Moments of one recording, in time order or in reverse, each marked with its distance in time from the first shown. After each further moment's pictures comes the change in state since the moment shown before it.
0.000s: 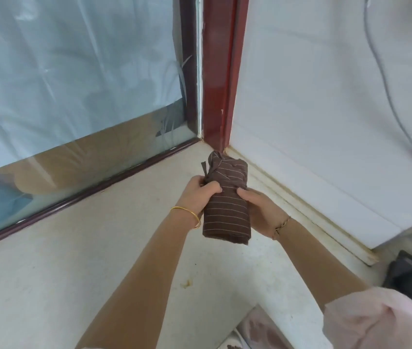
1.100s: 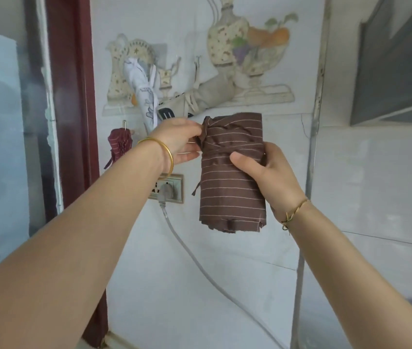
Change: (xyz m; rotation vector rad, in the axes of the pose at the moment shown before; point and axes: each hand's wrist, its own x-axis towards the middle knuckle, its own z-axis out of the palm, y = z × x) left_hand -0.077 0.397 0.238 0.040 -0.405 0.769; right_hand -0.236 -0.356 -0.022 -0.575 0.751 -1.118
